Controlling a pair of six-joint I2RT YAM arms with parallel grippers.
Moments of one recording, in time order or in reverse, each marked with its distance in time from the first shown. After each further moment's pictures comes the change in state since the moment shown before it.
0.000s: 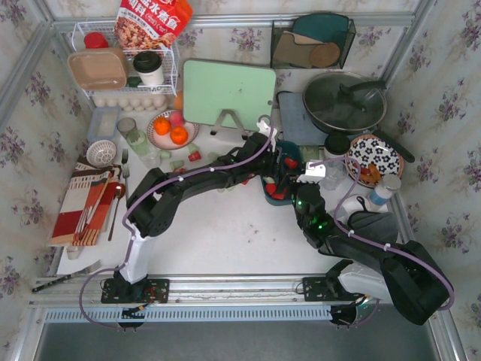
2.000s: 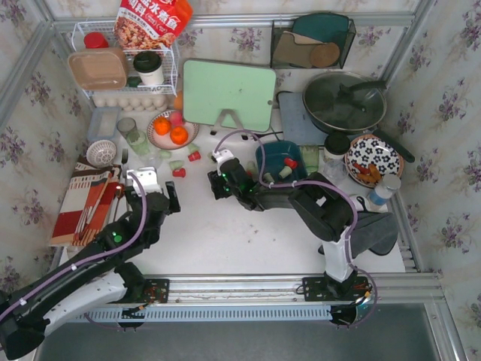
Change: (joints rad) left arm 0.010 -1.374 -0.963 -0.384 -0.826 -0.058; right arm 0.204 0.847 0.736 -0.277 -0.445 -0.077
